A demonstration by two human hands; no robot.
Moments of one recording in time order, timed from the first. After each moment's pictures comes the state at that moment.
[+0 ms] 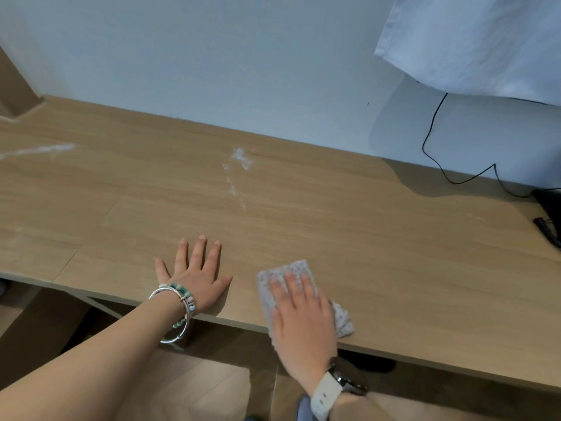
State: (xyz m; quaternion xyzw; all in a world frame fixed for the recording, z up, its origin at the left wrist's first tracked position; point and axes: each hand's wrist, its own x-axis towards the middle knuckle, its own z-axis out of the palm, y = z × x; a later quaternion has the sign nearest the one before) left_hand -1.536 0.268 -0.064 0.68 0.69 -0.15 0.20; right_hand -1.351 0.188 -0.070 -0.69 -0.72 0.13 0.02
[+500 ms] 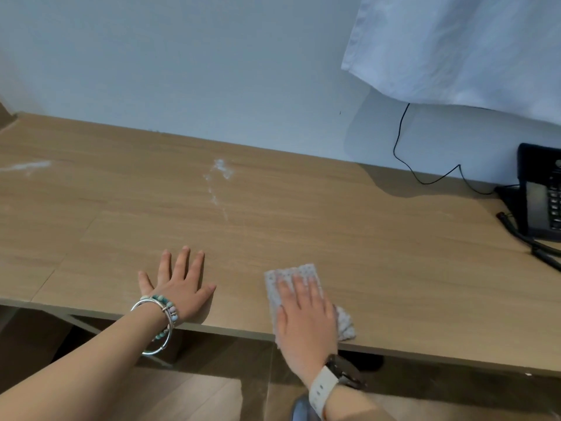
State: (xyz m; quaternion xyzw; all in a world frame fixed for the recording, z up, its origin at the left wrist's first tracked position) left_hand -1.538 0.268 -0.065 0.69 0.68 -0.15 0.20; right_hand -1.329 0.184 -0.071 -0.73 -0.67 0.12 0.03
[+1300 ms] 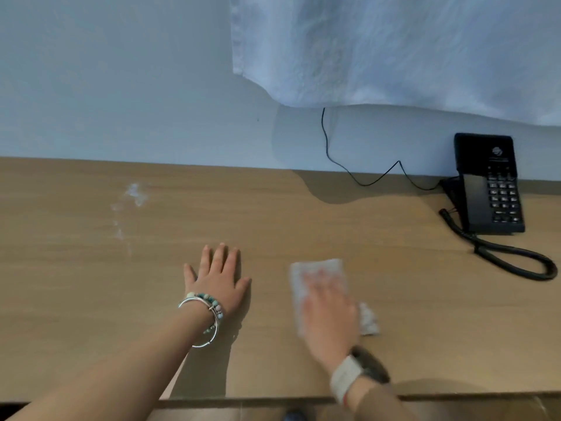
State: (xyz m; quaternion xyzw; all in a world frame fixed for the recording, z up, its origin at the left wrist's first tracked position) left_hand -1.329 0.315 -0.062 0.75 0.63 -0.10 0.18; right_hand -1.149 0.223 -0.078 -0.78 -0.61 0.10 0.07
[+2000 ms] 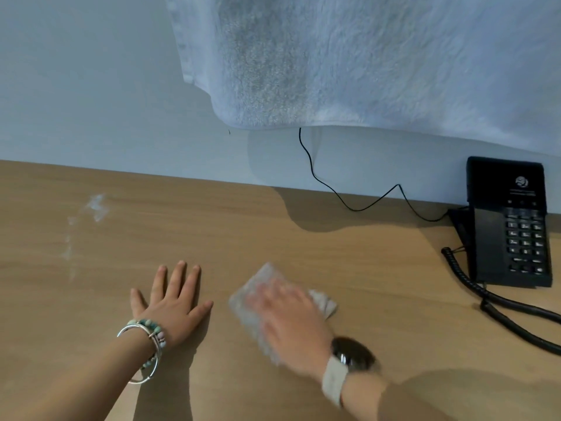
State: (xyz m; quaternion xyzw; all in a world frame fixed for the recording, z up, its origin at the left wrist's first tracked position) left_hand -1.296 0.338 -0.067 0.68 0.69 -0.17 0.17; right_hand -1.079 0.295 -0.080 -0.54 -0.83 0.08 0.08
